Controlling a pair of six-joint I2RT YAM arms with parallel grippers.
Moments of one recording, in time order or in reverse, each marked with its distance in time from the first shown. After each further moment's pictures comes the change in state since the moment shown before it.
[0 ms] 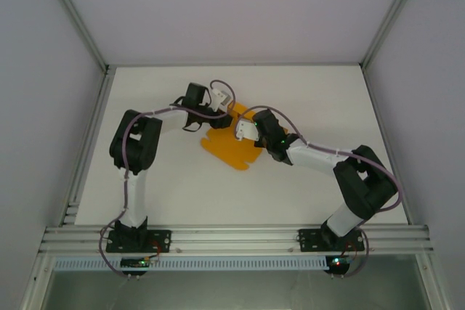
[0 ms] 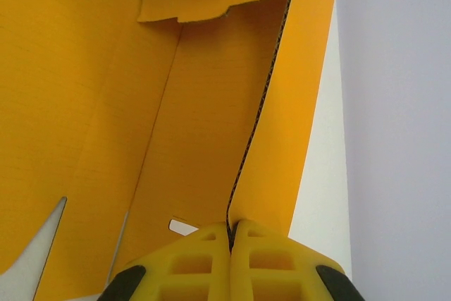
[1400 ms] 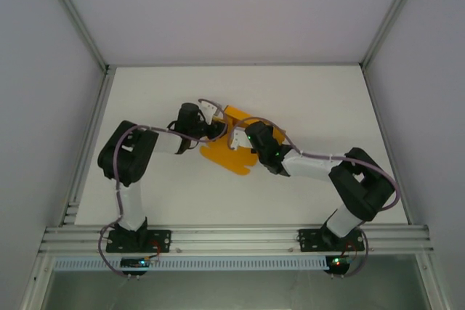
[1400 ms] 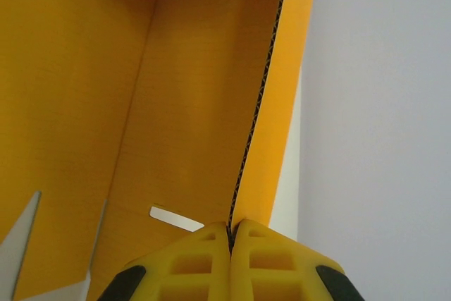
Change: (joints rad) left arm -0.038 -0.151 -0.419 0.560 -0.169 -0.217; right arm 0.105 0.000 -0.085 0.151 0.194 -0.088
